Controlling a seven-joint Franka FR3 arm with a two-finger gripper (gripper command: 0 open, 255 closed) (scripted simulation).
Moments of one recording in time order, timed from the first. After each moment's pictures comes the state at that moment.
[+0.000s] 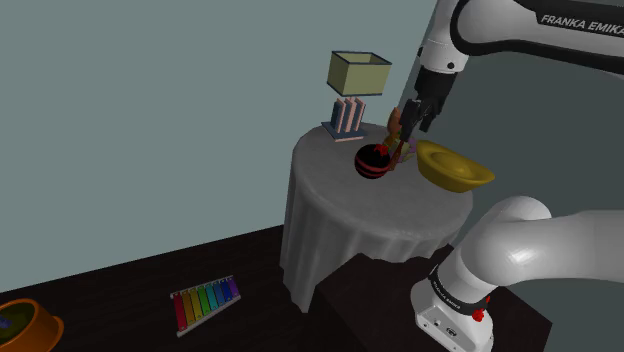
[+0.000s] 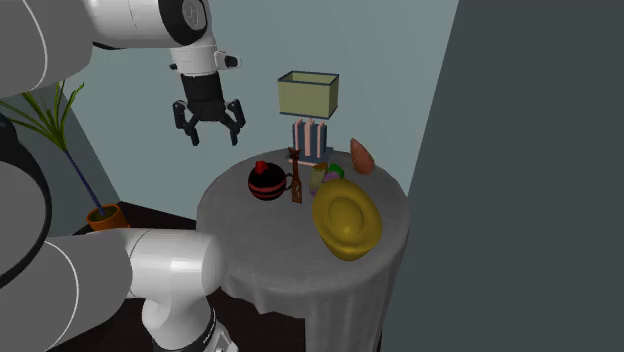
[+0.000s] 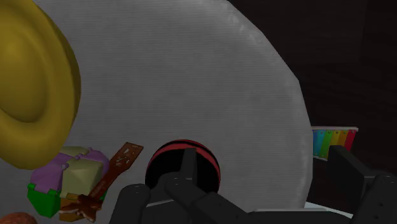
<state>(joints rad) -0.02 -0.83 -0.05 -2.43 -0.05 1.55 -0.06</state>
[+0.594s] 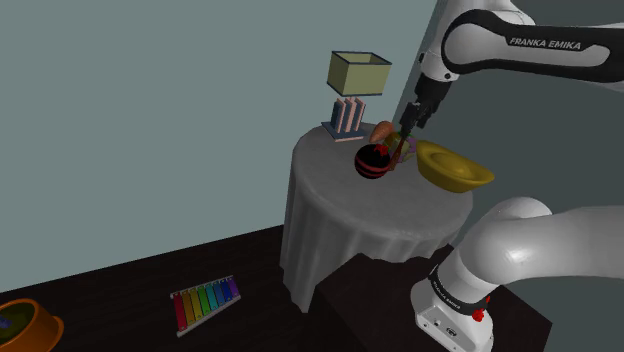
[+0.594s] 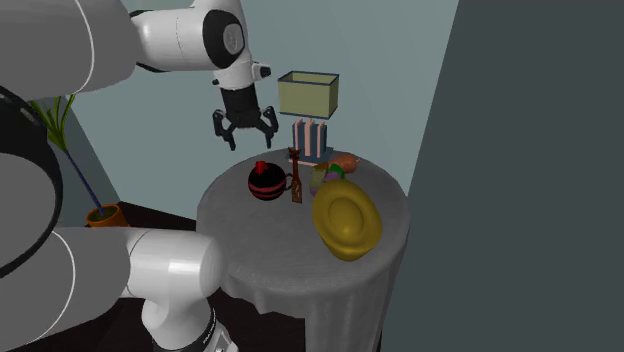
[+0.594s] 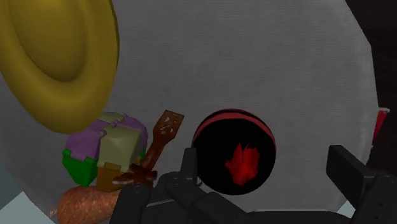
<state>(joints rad) -0.06 -0.76 -0.17 -2.48 -0.17 1.78 -0.20</state>
